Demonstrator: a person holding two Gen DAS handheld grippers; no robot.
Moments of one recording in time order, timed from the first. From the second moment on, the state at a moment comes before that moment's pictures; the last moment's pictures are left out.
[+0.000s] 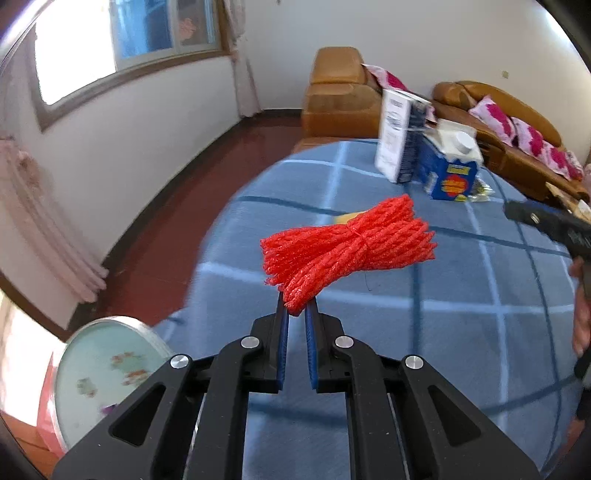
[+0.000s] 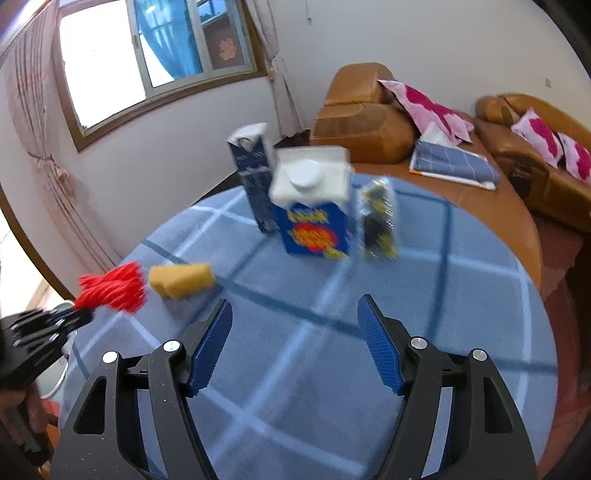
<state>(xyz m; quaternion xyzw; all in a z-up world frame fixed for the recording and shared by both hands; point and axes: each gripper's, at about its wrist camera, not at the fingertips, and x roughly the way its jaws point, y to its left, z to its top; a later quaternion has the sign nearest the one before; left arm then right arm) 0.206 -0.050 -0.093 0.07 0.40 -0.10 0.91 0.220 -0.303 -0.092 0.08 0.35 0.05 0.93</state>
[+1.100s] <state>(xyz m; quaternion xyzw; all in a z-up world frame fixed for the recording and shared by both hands) 0.105 0.128 -0.074 0.06 0.39 0.07 0.92 0.222 -0.158 -0.083 0.08 0.36 0.21 0.91</state>
